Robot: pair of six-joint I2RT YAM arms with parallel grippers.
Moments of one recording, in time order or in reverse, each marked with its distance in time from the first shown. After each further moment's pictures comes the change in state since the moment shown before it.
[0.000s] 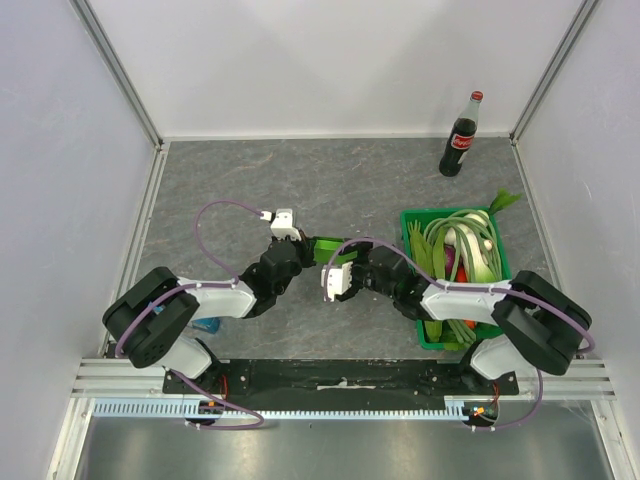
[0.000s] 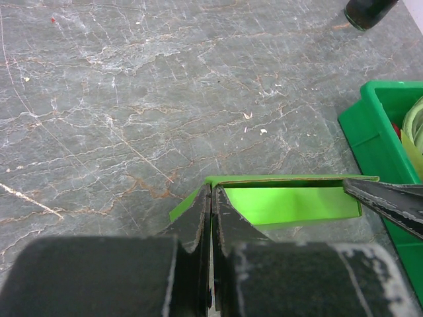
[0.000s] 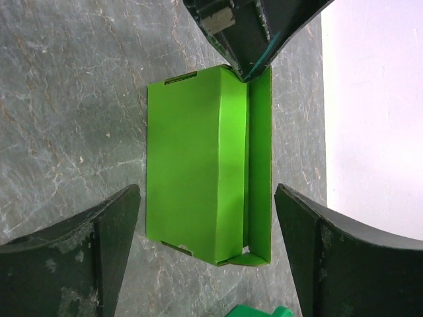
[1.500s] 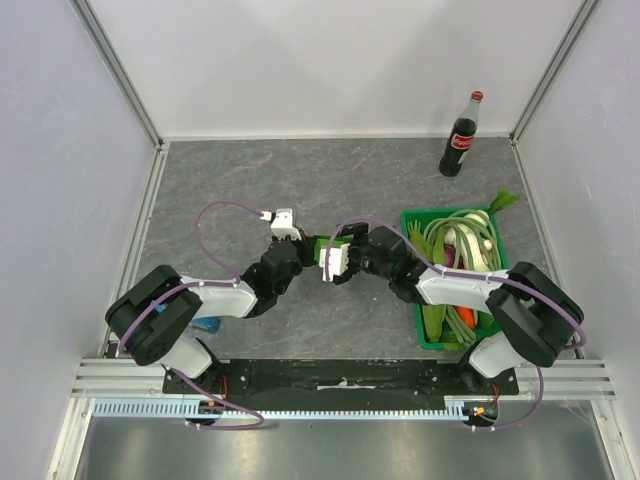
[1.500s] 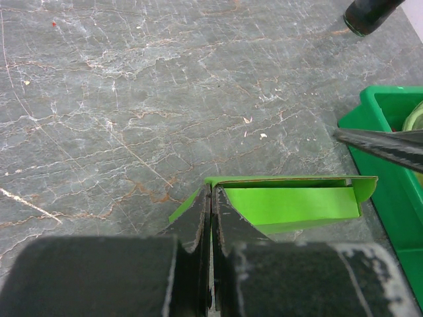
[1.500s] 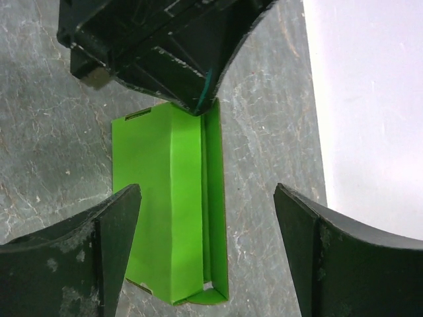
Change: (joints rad) left arm 0.000 0.019 0.001 0.032 -0.009 0.000; right arm -0.079 0.049 0.122 -0.018 -0.130 0.043
